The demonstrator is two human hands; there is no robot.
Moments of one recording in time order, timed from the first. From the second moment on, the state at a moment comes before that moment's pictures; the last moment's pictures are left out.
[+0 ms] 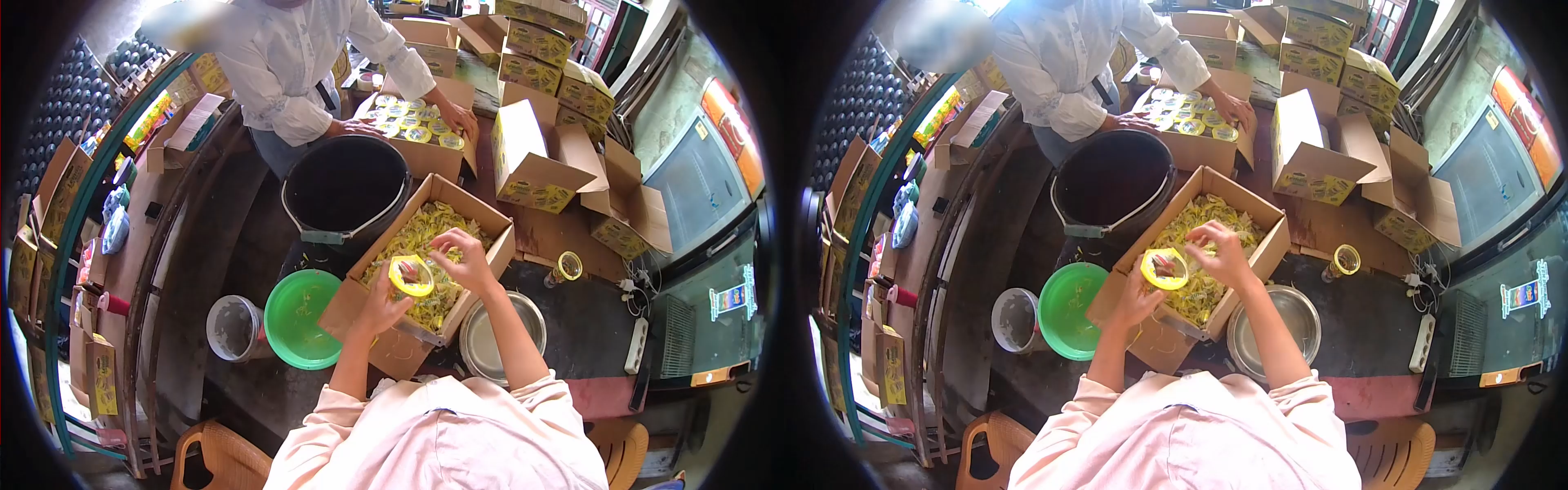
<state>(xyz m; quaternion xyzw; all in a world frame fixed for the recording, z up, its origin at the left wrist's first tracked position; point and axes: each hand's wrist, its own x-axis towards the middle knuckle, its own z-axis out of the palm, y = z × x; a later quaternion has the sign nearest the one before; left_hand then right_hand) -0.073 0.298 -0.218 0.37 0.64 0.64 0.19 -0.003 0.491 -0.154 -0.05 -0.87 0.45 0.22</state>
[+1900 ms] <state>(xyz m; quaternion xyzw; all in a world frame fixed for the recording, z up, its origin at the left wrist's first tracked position) -0.046 0.317 -0.163 0.29 0.71 0.64 0.02 0.004 0.541 -0.224 -0.21 -0.87 0.43 0.14</state>
